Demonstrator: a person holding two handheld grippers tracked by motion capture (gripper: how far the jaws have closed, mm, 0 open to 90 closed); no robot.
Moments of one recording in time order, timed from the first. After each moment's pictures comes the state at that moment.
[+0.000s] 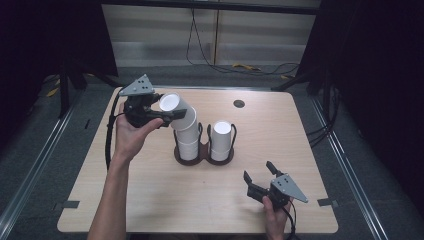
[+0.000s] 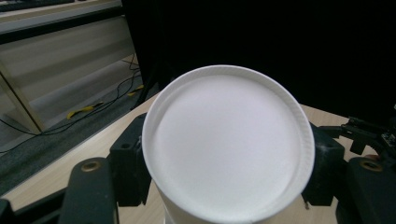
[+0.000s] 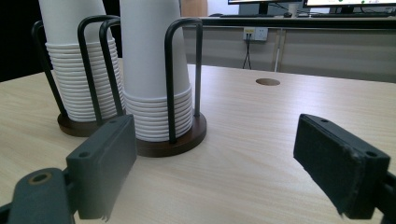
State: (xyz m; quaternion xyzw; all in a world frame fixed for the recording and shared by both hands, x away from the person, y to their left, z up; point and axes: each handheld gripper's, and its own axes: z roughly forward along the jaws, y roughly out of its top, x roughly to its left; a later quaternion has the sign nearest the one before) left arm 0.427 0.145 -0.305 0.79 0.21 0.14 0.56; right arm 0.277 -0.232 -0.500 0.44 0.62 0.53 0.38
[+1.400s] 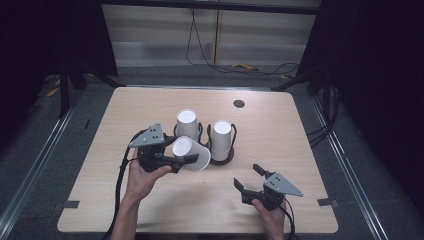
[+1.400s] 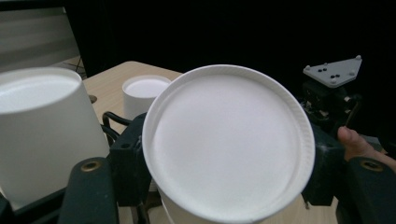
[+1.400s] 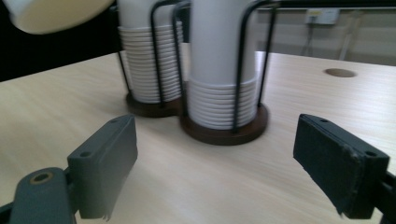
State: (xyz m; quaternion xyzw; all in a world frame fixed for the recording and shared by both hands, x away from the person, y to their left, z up) left arm 0.364 0.121 -0.390 0.78 0.17 0.06 0.60; right arm 0.280 -0.219 -0.498 0.39 0.68 0.55 0.28
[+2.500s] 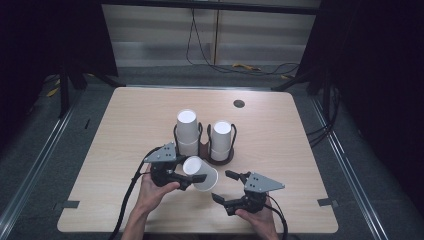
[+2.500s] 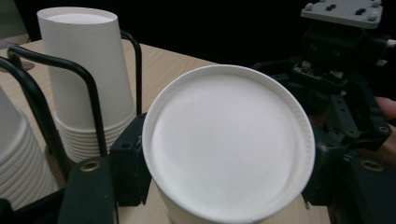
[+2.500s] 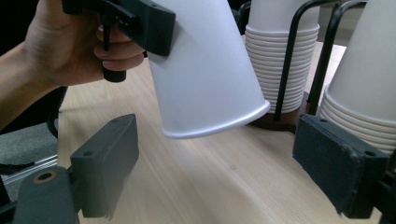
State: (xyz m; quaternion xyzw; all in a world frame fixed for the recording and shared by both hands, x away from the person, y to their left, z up) left arm 0.357 0.103 -0.441 0.79 0.13 -0.01 0.60; right arm 0.279 -0.175 -0.478 0.27 0.75 0.58 0.15
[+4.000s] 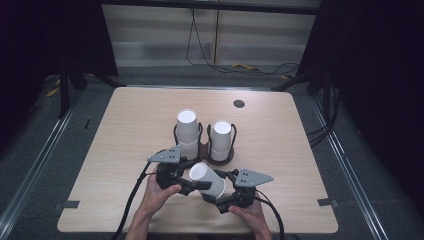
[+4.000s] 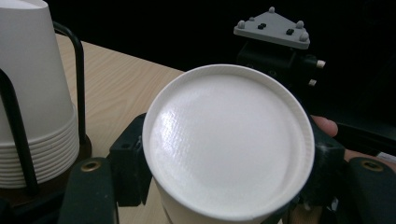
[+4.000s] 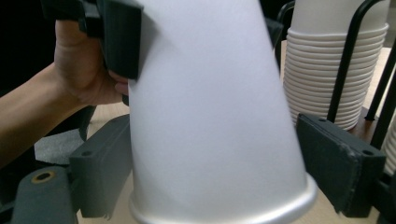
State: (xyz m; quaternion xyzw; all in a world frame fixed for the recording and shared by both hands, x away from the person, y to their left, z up) left arm 0.356 0.091 -0.448 0.77 0.10 -0.09 0.62; right arm 0.299 -0.155 -0.490 0.23 0.75 0.61 0.09
